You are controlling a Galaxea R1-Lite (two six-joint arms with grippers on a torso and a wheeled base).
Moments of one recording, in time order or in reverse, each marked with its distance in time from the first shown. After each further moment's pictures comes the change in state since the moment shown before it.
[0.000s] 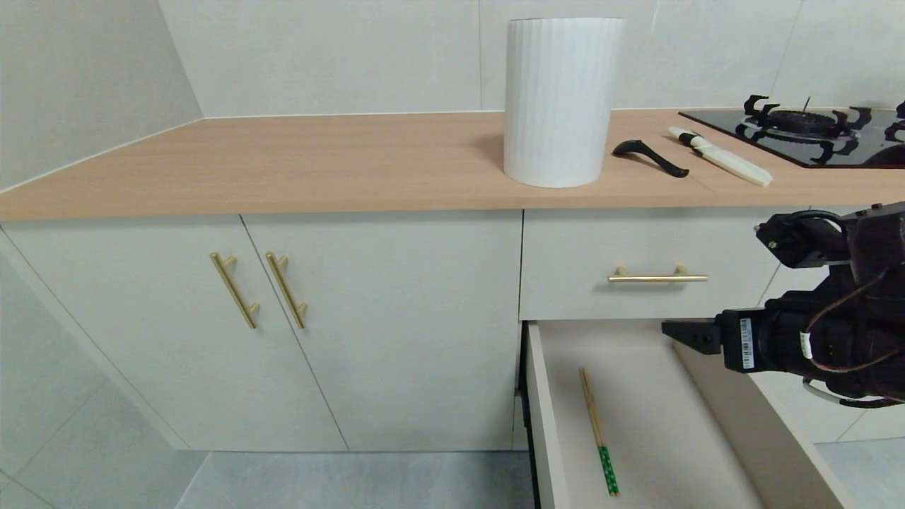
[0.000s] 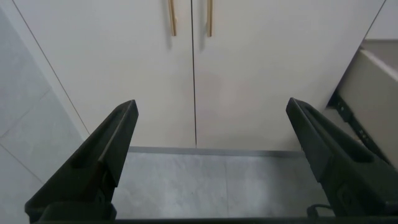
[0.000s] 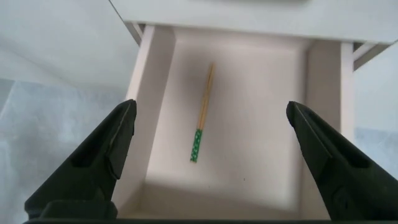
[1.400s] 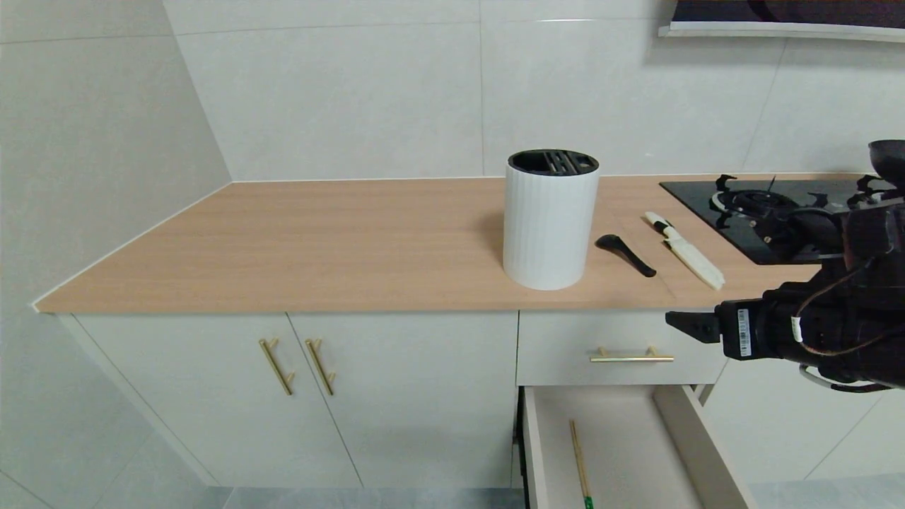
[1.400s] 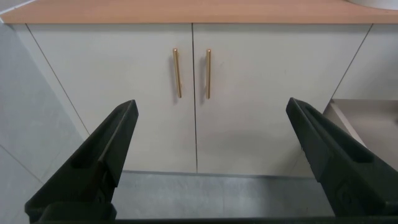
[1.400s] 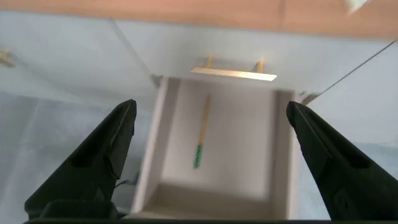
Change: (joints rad) left arm 0.001 0.000 0.000 0.000 0.000 0.000; right arm -0.072 0.034 0.000 -0.067 0.015 -0.081
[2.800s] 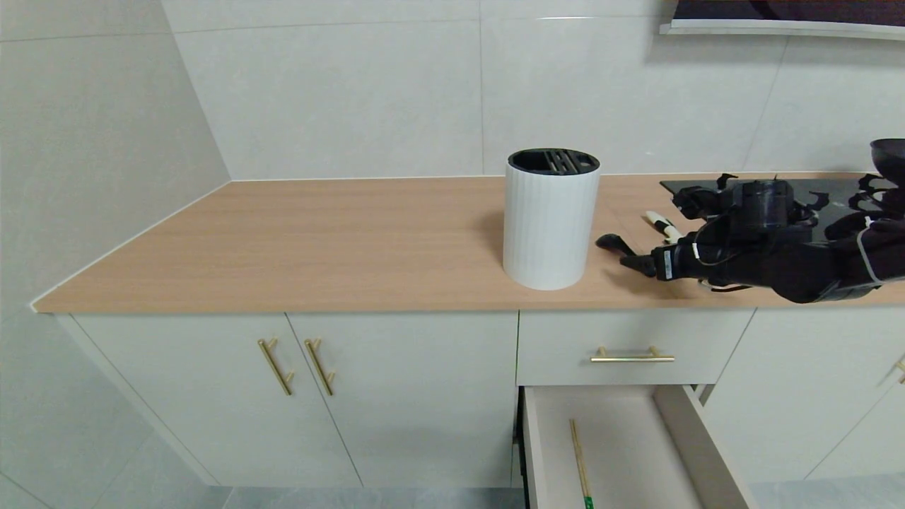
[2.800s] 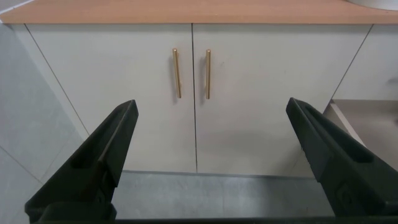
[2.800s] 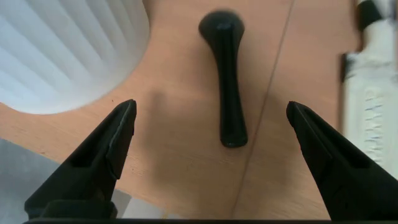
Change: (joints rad) left arm 0.000 0.000 0.000 0.000 0.000 0.000; right arm -0.304 0.644 -0.533 -0.227 0.451 -0.253
